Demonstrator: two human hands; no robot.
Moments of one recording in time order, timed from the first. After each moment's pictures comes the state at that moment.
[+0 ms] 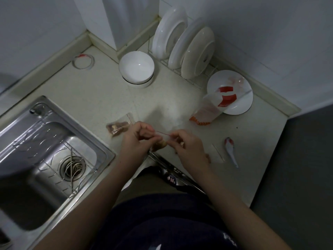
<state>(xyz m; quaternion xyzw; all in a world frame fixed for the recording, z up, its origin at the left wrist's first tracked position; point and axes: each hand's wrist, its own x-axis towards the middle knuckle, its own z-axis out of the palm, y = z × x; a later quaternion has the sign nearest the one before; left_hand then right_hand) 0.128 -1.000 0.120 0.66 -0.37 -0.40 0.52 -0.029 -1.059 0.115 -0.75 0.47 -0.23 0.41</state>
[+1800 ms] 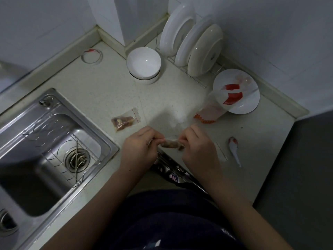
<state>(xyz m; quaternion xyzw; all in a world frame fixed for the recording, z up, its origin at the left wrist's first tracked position) 0.118 -0.978 0.132 0.70 -0.58 -0.14 0.40 -0.038 -1.043 0.152 -0.85 0.43 -0.22 0.18</state>
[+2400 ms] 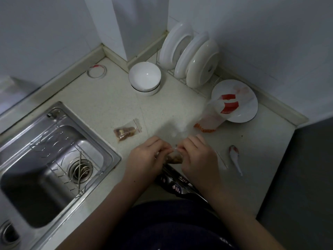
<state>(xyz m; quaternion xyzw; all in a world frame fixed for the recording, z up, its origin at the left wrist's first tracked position) 0.108 -0.979 0.141 0.69 -0.61 -0.15 0.36 -0.042 -1.043 0.159 -0.86 0.42 -0.24 0.16</state>
